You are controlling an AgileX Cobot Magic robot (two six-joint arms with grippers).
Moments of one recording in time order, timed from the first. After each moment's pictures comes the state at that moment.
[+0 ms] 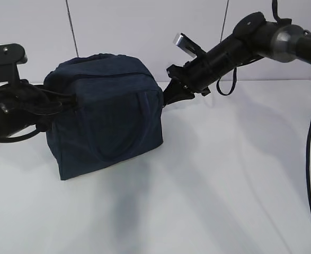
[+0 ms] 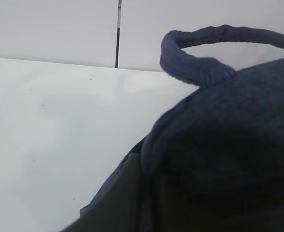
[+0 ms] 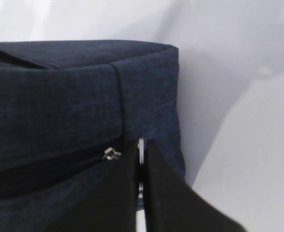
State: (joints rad) left arm -0.56 1.64 -0.69 -0.89 -0.58 0.40; right arm 0.15 2.51 -2.19 0.87 1.22 -0.55
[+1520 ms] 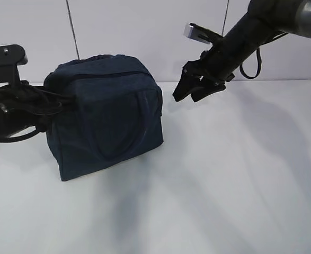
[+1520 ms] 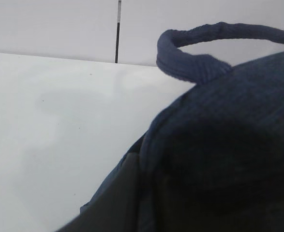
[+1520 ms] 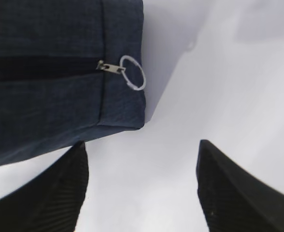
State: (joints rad) left arm -0.56 1.64 -0.69 -0.88 -0.55 0.40; right arm 0.15 2.30 -2.04 0.62 1.22 -0.54
